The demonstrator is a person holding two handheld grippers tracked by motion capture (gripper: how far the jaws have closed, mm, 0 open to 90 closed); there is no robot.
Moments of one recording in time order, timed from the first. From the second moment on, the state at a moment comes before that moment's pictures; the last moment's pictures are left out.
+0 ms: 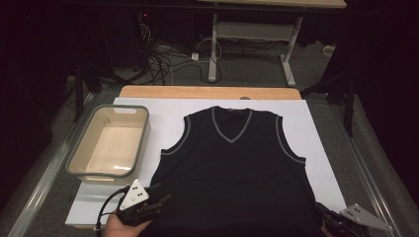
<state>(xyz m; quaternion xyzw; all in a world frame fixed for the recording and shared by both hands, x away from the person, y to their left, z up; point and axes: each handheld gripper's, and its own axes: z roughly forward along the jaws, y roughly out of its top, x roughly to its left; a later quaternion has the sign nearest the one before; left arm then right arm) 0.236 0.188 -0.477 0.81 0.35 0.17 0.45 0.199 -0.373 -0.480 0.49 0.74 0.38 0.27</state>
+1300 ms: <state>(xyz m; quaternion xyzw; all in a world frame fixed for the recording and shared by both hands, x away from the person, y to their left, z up) 0.237 0.166 -0.486 0.82 0.30 0.10 0.49 0.511 -0.242 -0.445 0.49 0.75 0.36 0.25</state>
